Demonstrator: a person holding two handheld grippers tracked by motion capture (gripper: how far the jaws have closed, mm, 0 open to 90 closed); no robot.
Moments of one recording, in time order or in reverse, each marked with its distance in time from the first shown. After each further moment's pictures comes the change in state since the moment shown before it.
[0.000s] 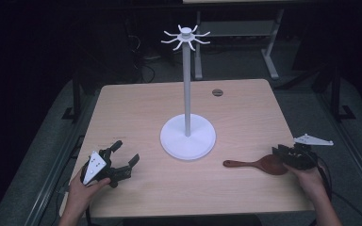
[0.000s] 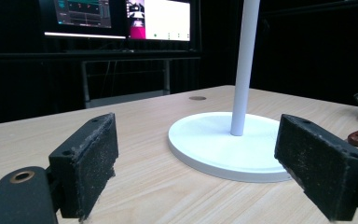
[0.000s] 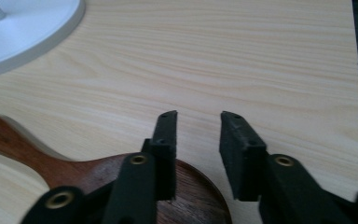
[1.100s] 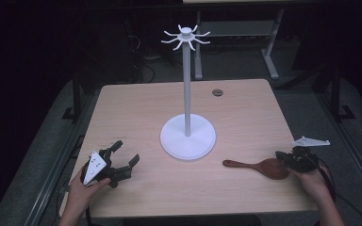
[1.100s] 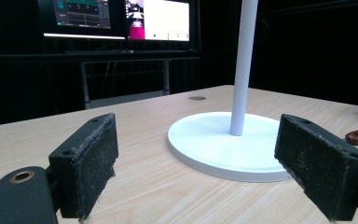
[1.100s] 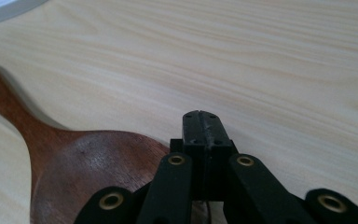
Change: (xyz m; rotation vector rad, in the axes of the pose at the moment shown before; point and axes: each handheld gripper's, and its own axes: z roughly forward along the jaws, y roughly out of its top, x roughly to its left) left arm 0.000 0.000 0.000 -0.004 -0.003 0.007; right arm -0.002 -0.006 -0.001 0.113 0.017 -0.061
